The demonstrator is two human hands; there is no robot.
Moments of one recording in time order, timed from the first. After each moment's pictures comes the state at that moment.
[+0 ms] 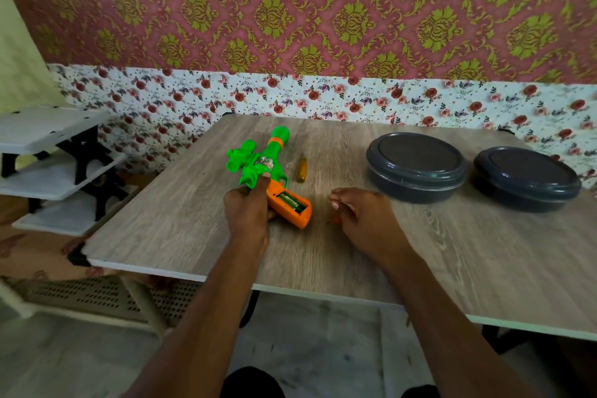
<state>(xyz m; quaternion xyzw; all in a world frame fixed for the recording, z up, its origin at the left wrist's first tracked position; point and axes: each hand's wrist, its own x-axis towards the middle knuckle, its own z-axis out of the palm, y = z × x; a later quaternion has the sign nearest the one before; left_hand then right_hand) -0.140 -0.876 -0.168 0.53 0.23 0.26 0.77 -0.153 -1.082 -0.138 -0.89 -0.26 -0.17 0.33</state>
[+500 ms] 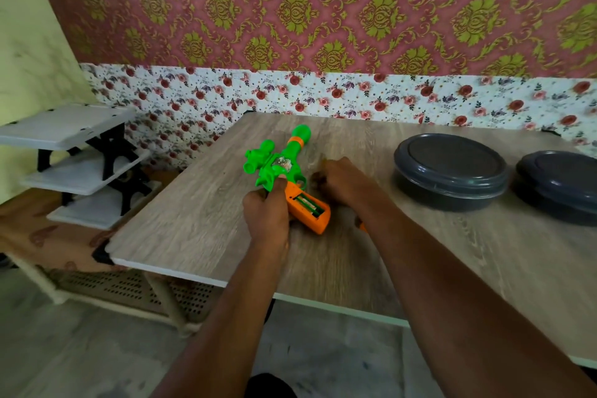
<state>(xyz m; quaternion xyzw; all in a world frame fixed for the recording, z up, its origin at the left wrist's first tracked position) -0.141 -0.871 -0.170 0.54 0.24 0.27 0.76 -0.051 -0.994 -0.123 -0.97 -0.22 -0.01 0.14</state>
